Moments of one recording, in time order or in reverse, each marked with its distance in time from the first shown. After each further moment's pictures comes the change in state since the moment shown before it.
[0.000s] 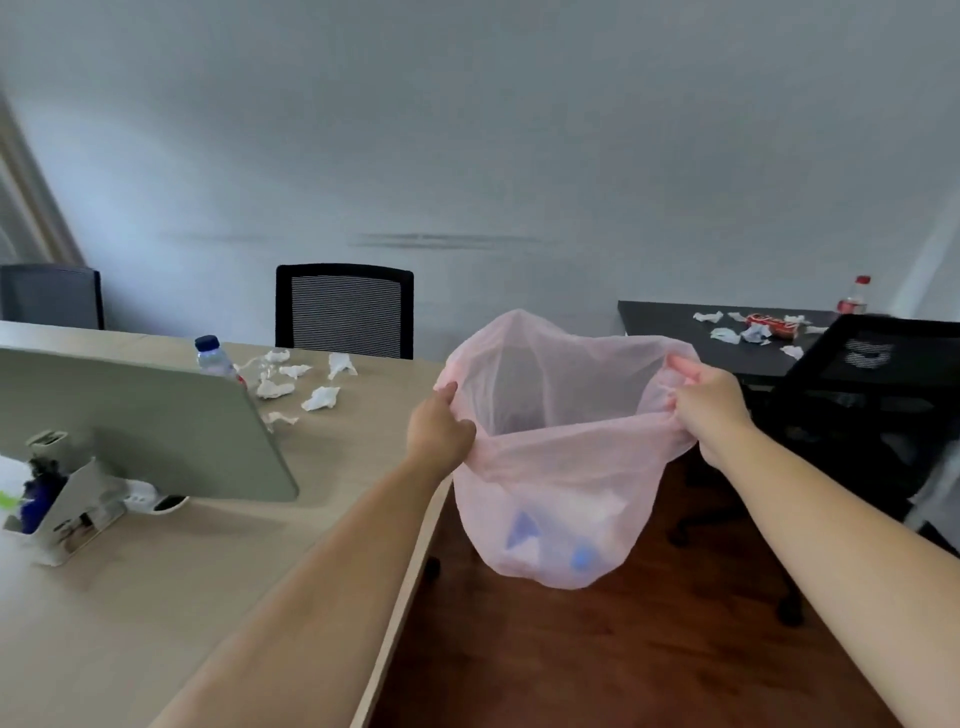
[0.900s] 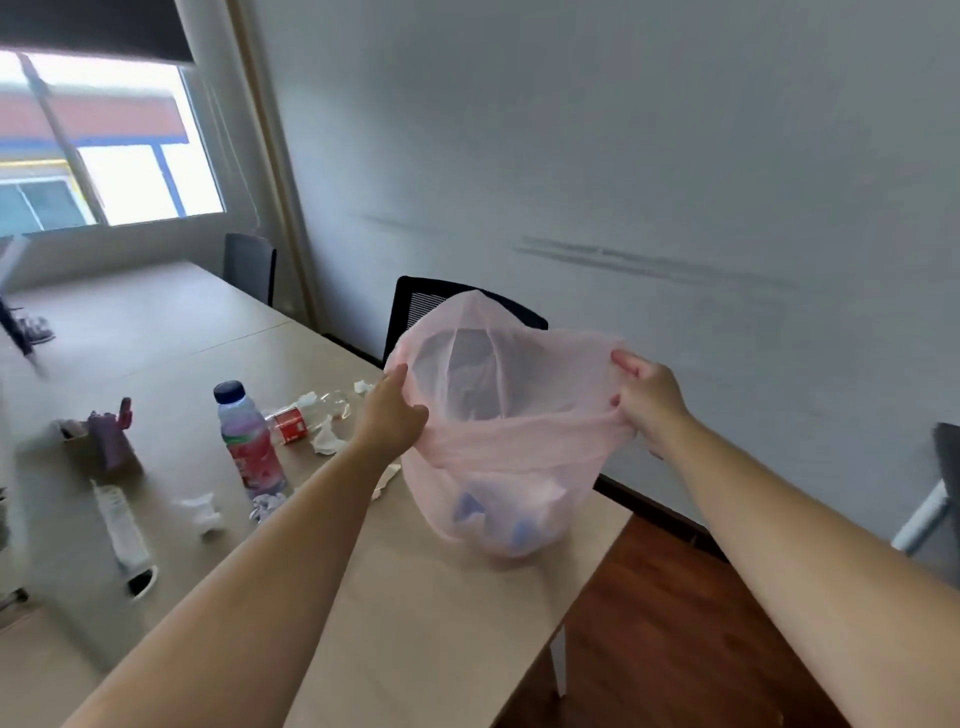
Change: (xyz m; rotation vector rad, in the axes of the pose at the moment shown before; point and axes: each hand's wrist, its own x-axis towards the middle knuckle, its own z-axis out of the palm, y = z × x) left_hand 0.410 -0.087 -0.030 0.149 0.417 -0.383; right_hand 0.407 -0.095 0.383 -0.001 -0.629 -0.235
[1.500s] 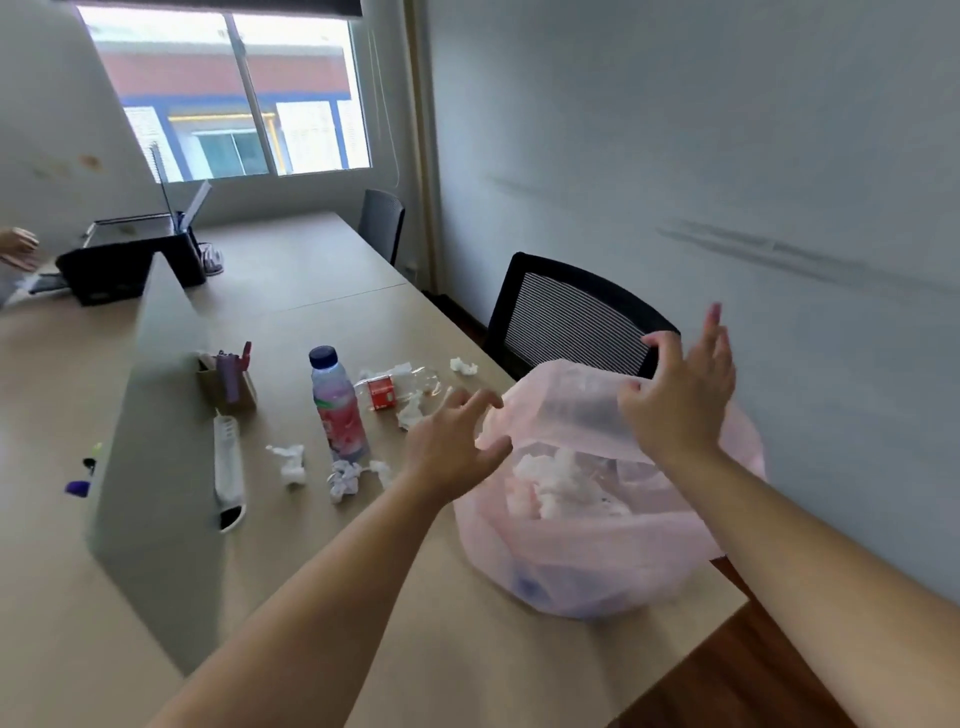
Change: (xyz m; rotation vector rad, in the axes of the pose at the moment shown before) left_hand 0.022 -0.040 0.027 0.383 0.158 0.146; right_hand 0.056 -0.019 0.098 -0.538 0.118 -0.509
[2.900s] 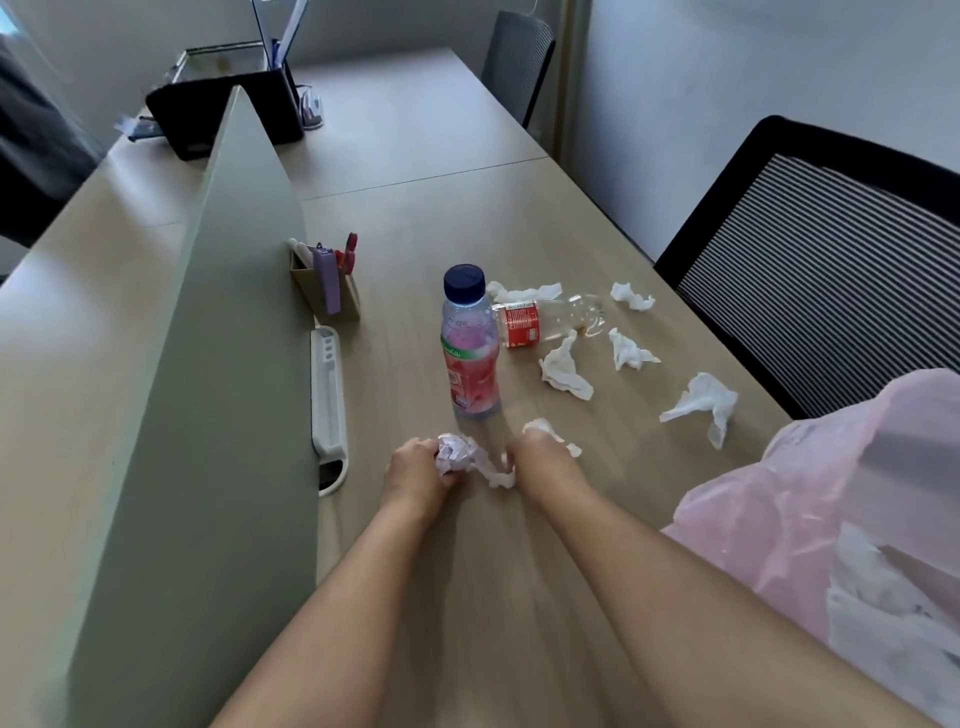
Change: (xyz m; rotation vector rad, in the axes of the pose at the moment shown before) left_hand 0.000 -0.301 0.090 -0.024 -0.189 -0.723; right_hand -0.082 -0.173 0.341 -0.096 -1.121 -0.366
